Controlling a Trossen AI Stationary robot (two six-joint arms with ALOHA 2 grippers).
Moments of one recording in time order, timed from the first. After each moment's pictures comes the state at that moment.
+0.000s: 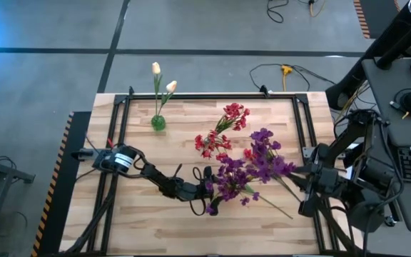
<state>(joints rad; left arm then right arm) -0.37 2.25 0.99 1.21 -0.51 -0.06 1.04 1.33 1.60 -0.99 1.35 0.55</state>
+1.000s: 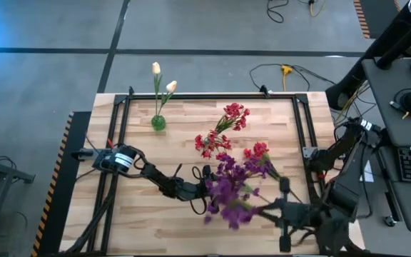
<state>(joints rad) -0.37 2.25 0.99 1.21 -0.57 -0.06 0.96 1.48 1.45 -0.46 1.01 0.38</state>
